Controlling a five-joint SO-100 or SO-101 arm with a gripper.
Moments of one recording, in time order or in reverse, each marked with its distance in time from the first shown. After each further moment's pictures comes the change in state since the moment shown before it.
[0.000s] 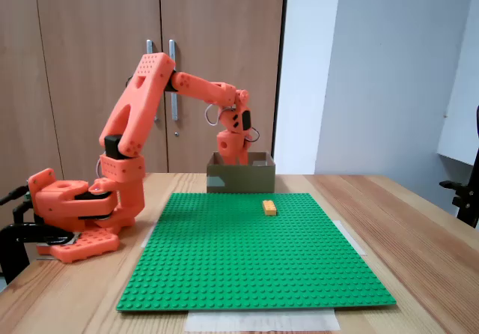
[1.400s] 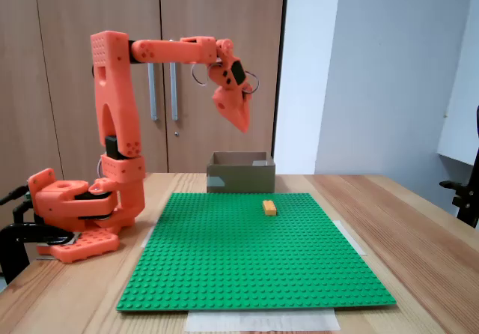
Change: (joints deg) arm 2.6 34.5 16.1 -9.1 5.4
